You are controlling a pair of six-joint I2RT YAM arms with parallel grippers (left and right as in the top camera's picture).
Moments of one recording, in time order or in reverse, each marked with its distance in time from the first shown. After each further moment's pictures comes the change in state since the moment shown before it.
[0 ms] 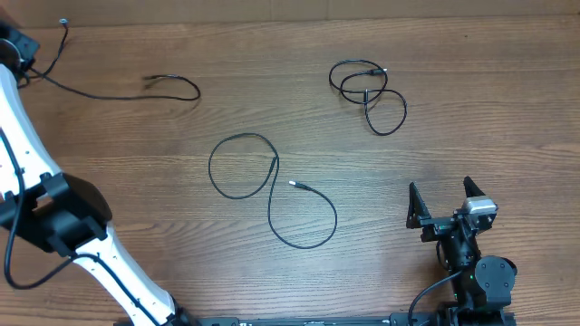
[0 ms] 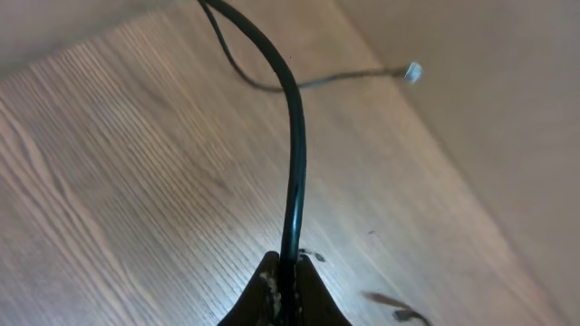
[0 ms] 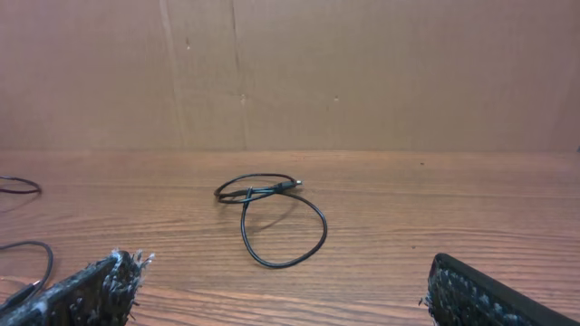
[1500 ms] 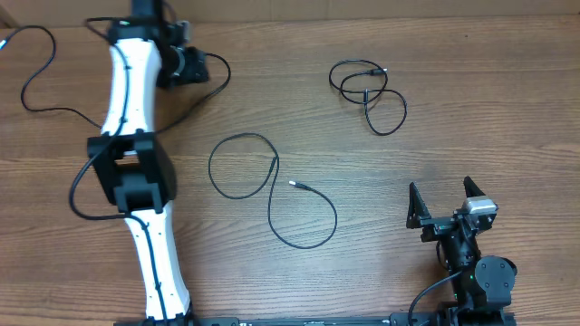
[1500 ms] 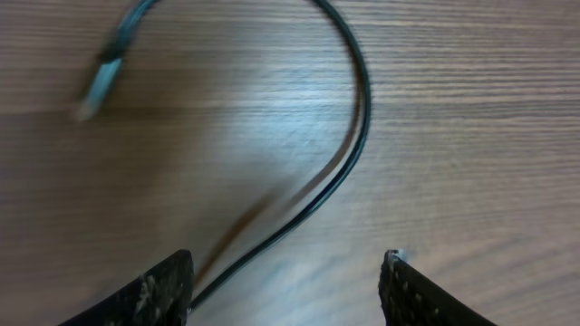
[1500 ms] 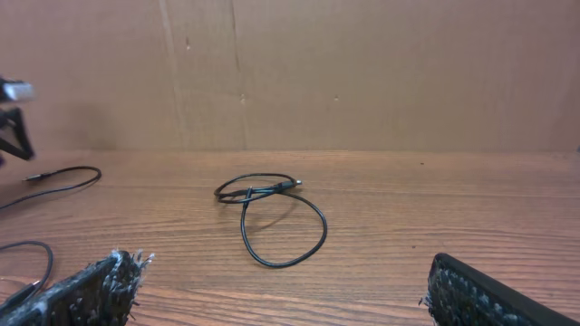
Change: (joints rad) left arm -0.461 0.171 -0.135 -0.051 0.250 0.485; right arm 0.000 0.000 0.000 0.000 0.000 0.000
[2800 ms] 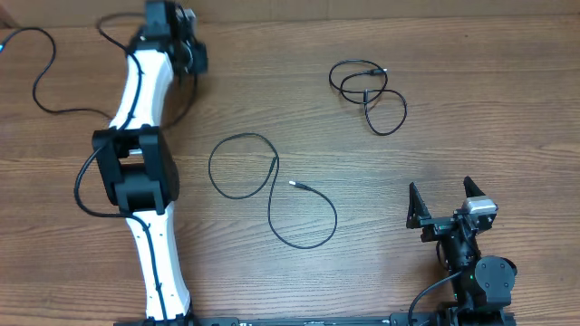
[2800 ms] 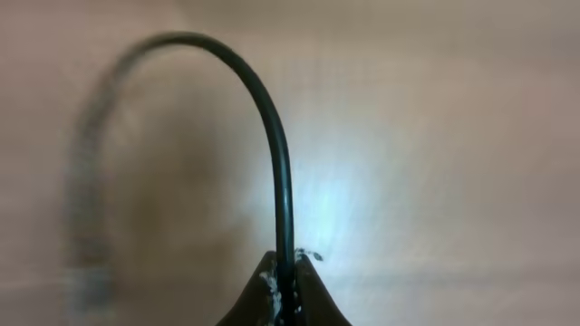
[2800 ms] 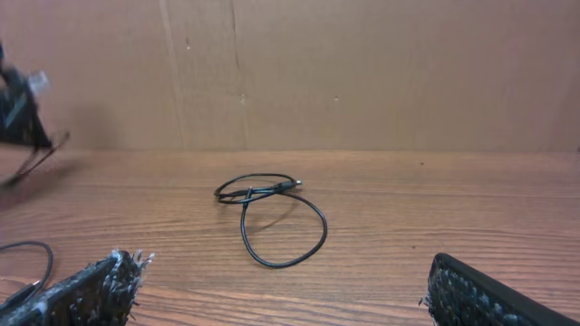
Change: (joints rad) left arm -0.006 -0.018 -0.090 0.444 -0.060 -0.094; right arm 0.000 0.000 0.000 0.000 0.000 0.000
